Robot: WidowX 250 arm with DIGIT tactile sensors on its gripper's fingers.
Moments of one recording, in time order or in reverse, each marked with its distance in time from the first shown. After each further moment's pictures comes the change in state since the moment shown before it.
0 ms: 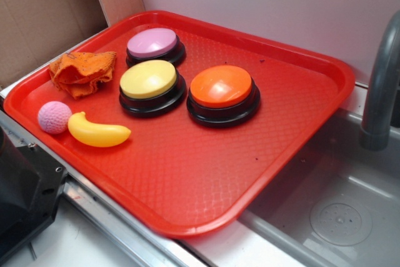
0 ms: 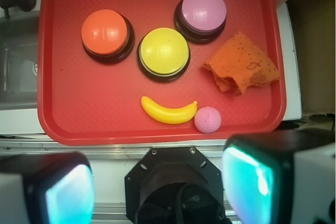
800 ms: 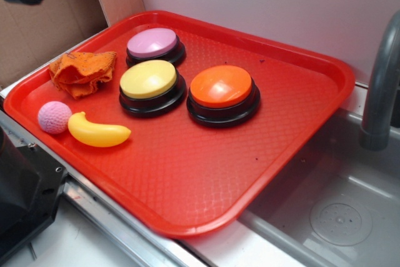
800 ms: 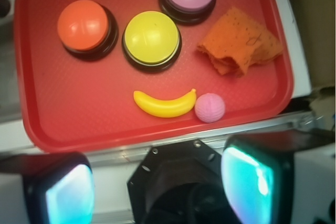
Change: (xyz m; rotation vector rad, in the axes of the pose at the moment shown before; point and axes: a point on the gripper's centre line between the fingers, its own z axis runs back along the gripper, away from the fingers) arm -0.005 0.008 -0.039 -0.011 0.008 0.207
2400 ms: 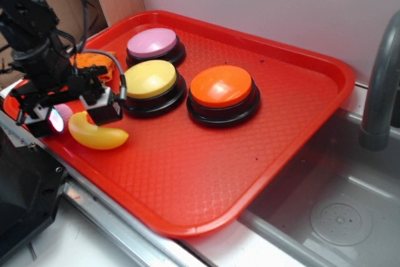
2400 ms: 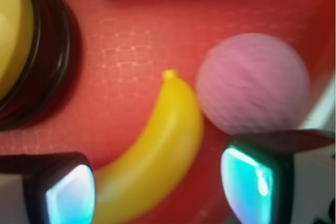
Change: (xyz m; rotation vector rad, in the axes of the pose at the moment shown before) arm 0.015 0.031 -0.168 -0.031 -0.041 0.624
